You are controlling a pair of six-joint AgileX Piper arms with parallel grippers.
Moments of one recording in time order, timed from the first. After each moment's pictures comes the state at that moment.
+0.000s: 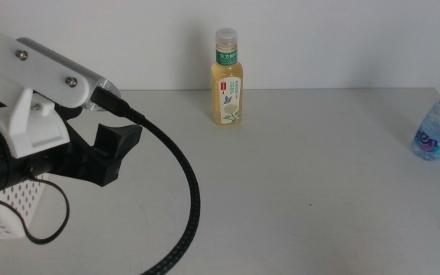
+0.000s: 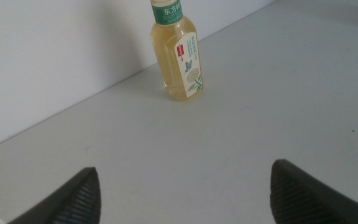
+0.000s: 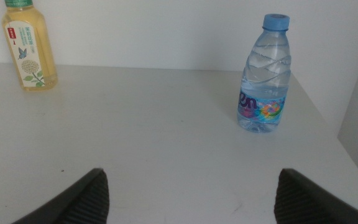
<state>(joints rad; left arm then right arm) -0.49 0.94 -0.73 0.09 0.29 0.06 0.00 -0.02 0.03 0.14 0.21 -0.14</state>
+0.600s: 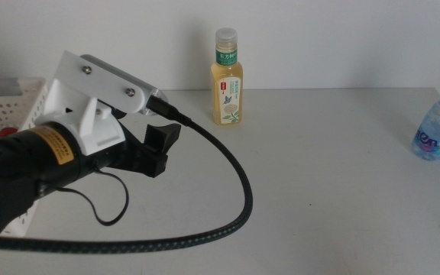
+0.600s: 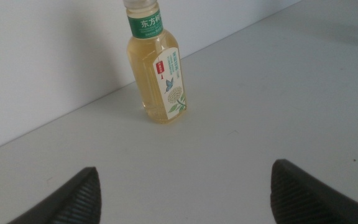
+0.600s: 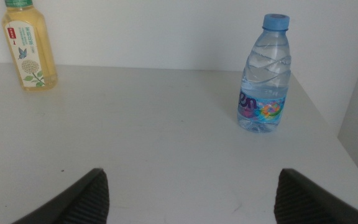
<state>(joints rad) -0.50 1.14 -0.68 0.06 -0.01 0.04 0.00 -0.02 0.03 0.14 0.21 -0.14</state>
